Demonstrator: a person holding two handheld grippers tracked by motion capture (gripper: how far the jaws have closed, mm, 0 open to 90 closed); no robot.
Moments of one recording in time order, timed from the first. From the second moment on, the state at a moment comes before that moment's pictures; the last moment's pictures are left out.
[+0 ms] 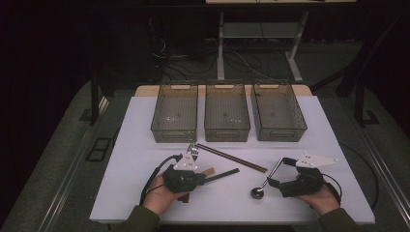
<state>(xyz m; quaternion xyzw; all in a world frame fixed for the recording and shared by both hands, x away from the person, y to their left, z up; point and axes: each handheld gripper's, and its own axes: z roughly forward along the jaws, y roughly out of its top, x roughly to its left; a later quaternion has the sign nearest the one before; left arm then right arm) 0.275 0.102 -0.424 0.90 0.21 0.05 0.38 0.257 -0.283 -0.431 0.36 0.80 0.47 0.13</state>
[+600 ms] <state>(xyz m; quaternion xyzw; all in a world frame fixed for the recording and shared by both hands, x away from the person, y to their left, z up) 0.276 0.101 -0.430 0.91 0.21 0.06 0.35 0.257 -0.283 -0.431 0.36 0.80 0.47 0.13</state>
